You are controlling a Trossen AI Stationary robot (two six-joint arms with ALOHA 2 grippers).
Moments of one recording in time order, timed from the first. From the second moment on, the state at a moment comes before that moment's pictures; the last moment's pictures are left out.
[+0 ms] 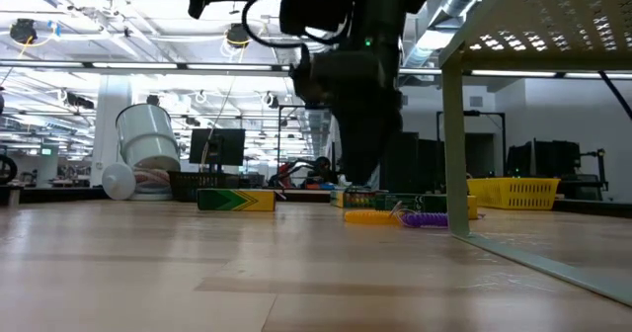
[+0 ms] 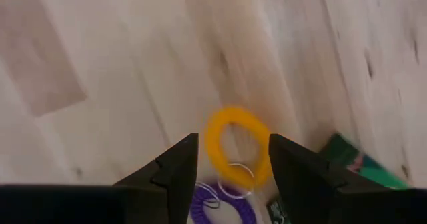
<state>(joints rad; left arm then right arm) 0.42 1.00 1.06 -0.30 0.02 -0.32 0.09 2.09 1.60 -0.91 -0.01 0.43</state>
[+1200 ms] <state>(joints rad) 0.39 1.00 1.06 -0.29 0.02 -0.41 0.11 2.10 1.54 -0.80 0.11 -0.19</state>
